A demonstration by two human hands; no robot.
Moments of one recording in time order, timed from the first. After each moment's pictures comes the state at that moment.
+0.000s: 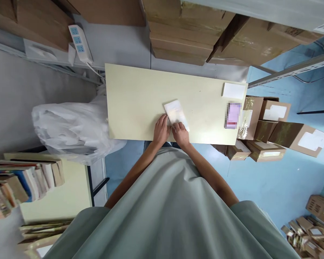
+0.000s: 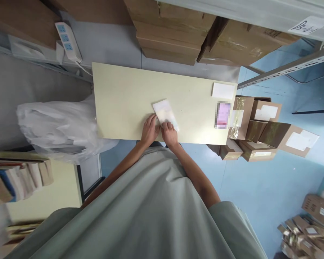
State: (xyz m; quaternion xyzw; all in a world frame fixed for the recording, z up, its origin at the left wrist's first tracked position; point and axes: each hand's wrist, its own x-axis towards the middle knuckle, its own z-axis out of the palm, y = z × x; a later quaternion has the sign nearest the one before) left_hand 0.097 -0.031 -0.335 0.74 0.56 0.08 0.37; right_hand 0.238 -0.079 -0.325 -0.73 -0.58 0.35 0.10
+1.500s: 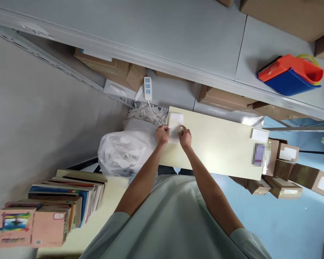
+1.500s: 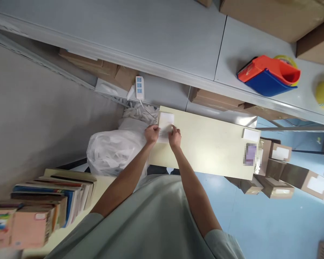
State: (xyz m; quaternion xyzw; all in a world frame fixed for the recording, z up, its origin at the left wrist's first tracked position) left_hand -0.123 0.176 -0.336 0.48 0.75 0.17 0.42; right_hand 0.022 0.127 -0.344 -0.79 -0.46 0.36 0.17
